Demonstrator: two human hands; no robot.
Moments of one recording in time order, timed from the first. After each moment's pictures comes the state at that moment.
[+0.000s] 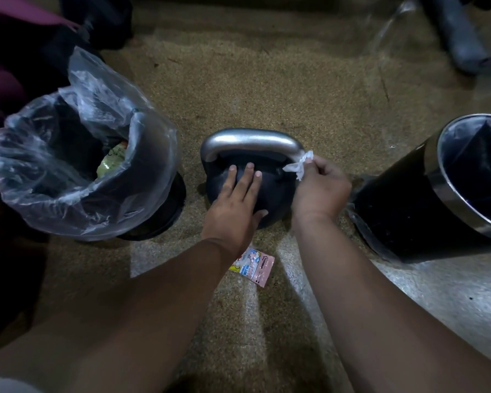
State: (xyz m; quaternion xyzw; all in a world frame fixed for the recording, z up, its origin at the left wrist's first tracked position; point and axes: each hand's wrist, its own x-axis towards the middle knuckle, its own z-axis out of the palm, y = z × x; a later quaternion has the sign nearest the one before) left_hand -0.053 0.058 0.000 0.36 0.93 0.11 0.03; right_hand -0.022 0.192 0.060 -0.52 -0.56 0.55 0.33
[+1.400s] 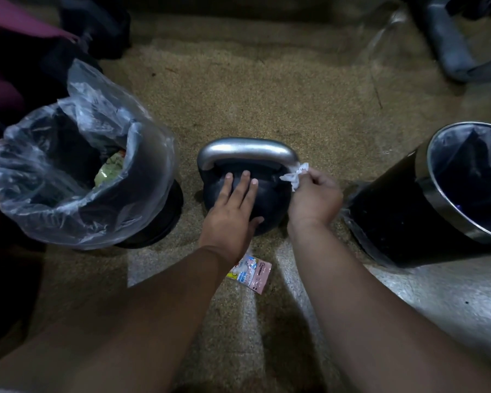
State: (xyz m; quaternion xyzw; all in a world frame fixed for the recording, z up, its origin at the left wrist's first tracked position) left_hand -0.053 0.058 -0.004 0.36 0.93 0.11 0.00; right_hand -0.027 0.199 0.051 -0.55 -0.52 0.58 0.32
